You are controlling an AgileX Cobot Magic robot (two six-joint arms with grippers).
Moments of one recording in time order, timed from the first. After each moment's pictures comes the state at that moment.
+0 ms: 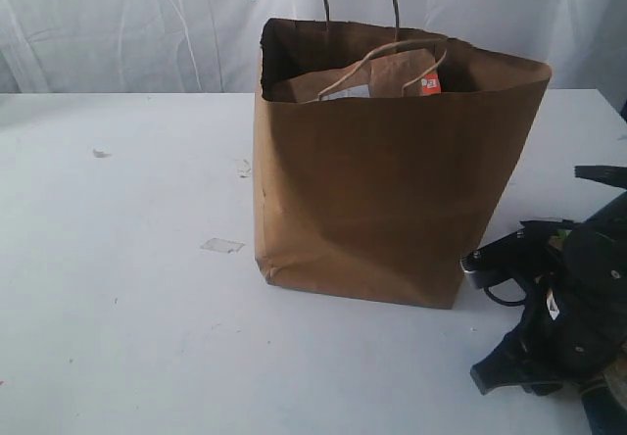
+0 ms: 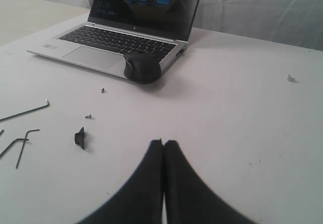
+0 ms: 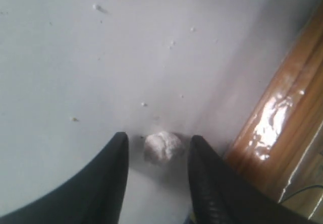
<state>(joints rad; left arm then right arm) 0.03 0.00 0.02 0.92 0.44 -1.02 0.39 1.58 -0.62 -0.27 0.56 0.22</state>
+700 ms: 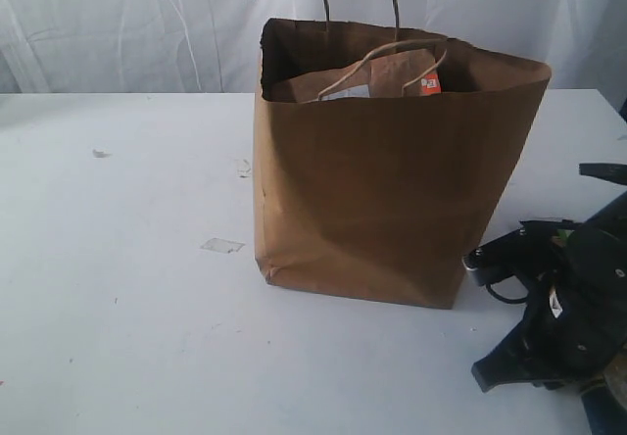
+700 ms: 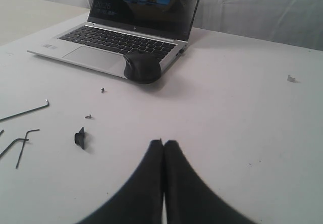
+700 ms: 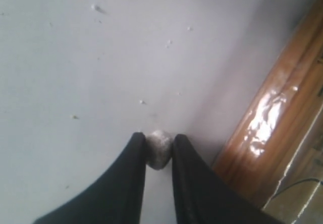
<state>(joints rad) 0.03 0.00 0.02 0.92 0.44 -1.02 0.39 1.56 -0.62 -0.27 0.57 0.23</state>
